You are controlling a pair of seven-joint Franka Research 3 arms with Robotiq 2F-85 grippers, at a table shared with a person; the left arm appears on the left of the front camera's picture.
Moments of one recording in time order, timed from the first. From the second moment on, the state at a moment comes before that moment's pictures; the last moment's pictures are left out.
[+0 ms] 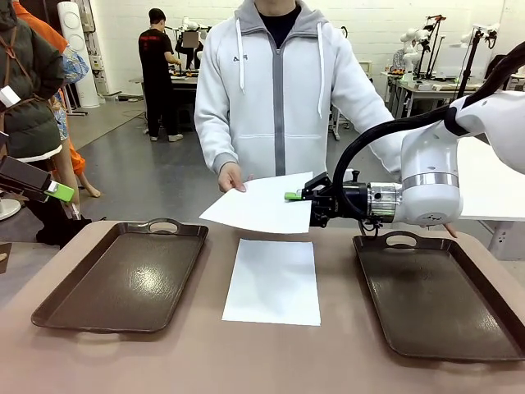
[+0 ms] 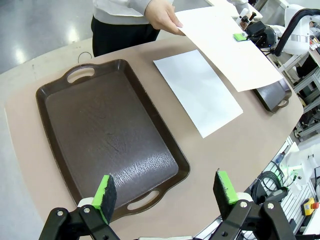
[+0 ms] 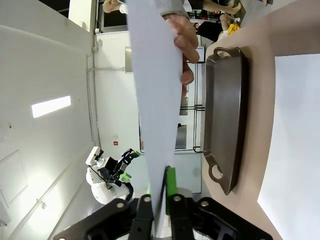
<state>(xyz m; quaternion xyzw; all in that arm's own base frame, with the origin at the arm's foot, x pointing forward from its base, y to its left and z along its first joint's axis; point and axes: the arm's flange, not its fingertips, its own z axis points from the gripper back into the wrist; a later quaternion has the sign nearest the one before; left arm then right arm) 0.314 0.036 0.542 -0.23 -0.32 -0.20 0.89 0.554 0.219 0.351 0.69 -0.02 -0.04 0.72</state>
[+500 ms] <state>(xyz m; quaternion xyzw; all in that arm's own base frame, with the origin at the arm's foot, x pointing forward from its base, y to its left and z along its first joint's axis) 0.314 0.036 0.542 -0.23 -0.32 -0.20 0.89 0.553 0.219 0.350 0.69 -0.01 -0.03 0.72</state>
